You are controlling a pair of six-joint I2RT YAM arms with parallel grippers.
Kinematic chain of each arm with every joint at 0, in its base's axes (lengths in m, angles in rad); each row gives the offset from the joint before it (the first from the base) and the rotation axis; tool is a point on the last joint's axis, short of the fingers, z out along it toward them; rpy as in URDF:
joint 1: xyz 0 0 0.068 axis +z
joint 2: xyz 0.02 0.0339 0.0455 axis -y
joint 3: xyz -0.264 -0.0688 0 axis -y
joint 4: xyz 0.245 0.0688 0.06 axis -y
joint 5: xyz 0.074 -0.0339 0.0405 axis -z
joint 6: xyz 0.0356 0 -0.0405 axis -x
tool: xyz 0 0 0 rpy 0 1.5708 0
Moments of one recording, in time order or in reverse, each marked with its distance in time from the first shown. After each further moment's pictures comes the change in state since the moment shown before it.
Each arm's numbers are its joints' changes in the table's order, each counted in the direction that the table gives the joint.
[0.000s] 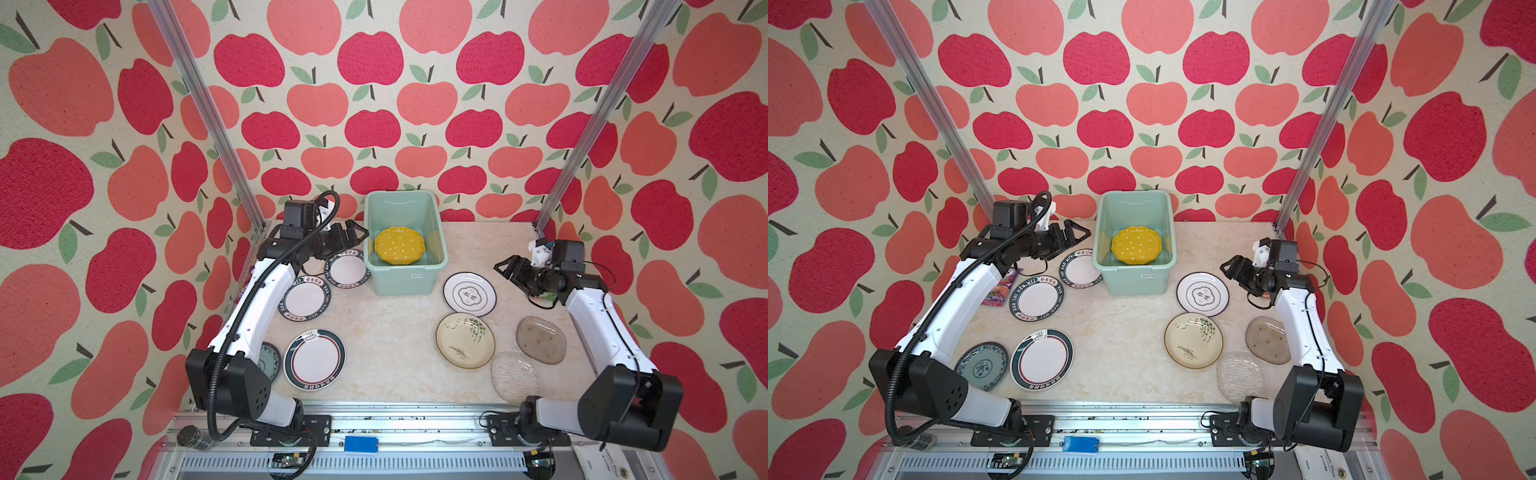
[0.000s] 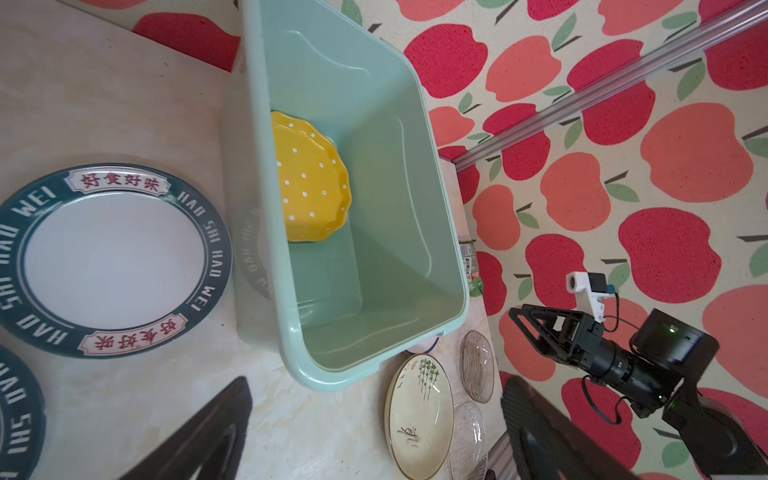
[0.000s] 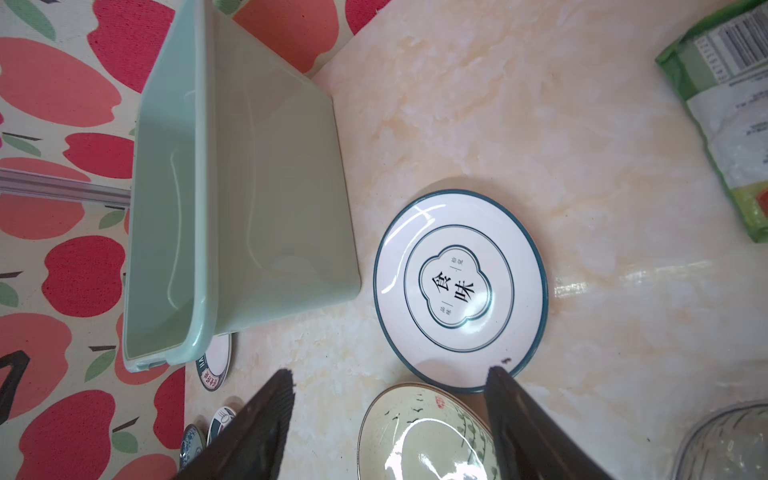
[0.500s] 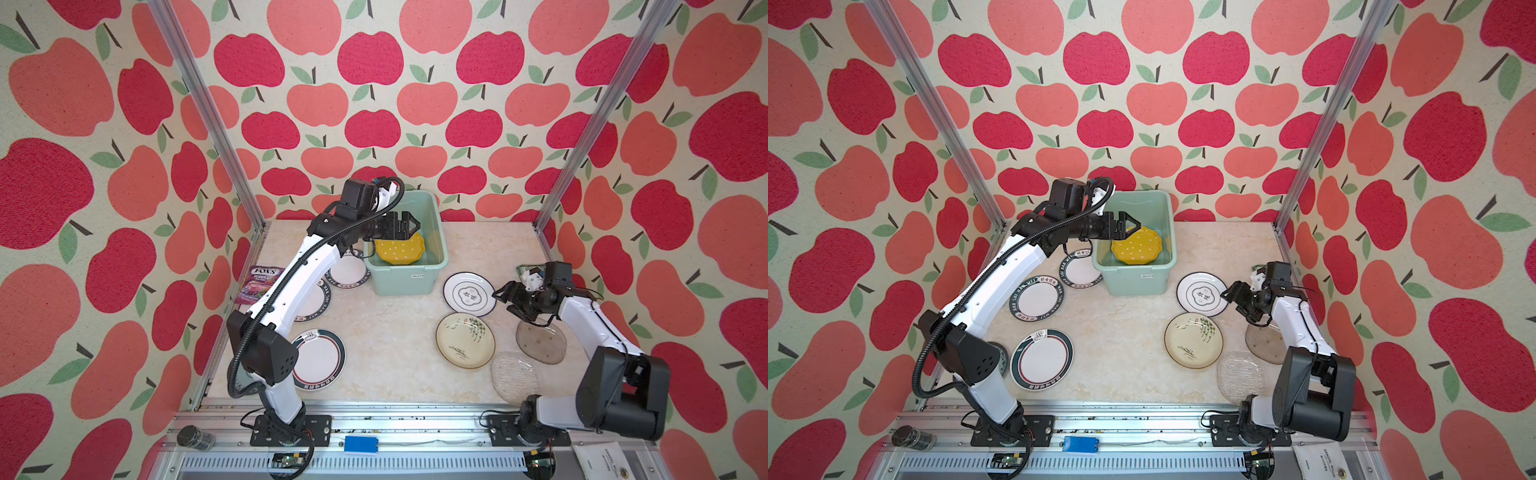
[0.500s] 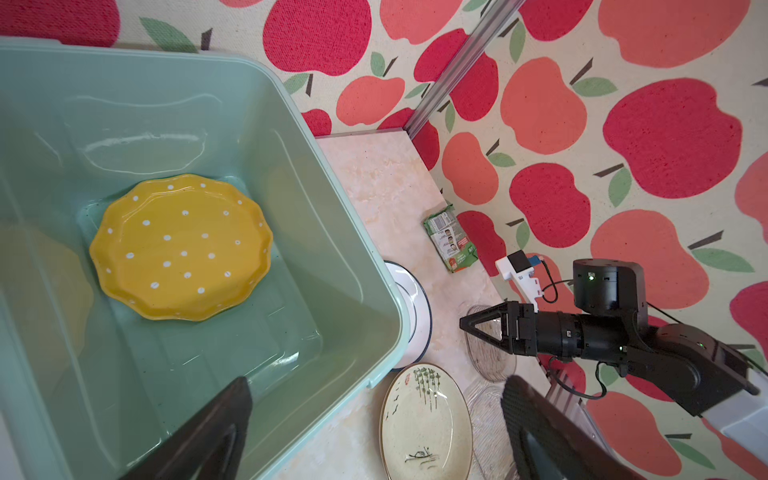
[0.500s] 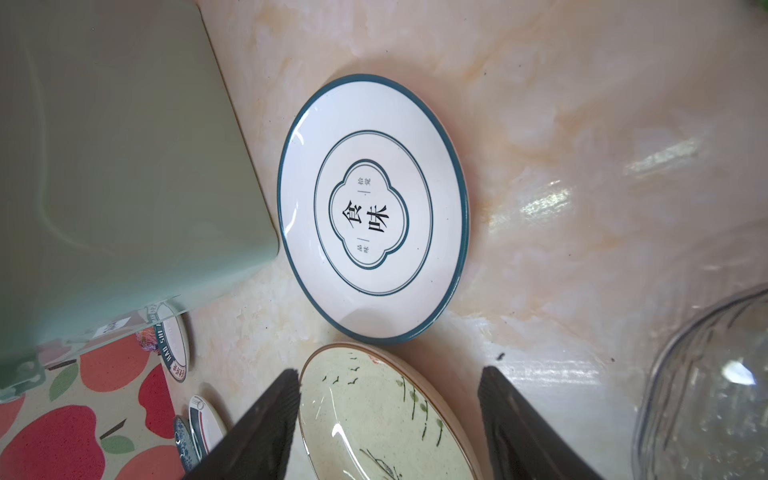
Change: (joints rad) left arm -0.300 -0.298 0.440 -0.096 -0.161 -0.194; right arm -0.053 -0.076 -0.176 0.031 -0.010 -0.004
